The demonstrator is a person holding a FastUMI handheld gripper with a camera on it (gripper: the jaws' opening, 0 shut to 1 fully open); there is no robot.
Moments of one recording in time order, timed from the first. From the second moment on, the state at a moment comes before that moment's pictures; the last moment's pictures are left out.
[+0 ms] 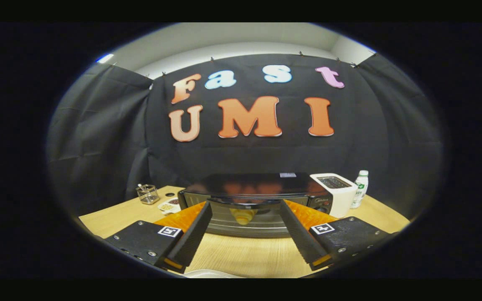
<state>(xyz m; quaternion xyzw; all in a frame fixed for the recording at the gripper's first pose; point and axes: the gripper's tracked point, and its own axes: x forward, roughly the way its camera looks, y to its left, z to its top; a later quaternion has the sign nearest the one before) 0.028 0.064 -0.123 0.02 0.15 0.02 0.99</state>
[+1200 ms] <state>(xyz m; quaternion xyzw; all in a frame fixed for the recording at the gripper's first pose) -0.076 0.050 -0.029 -0.03 -0.02 0.00 1.00</state>
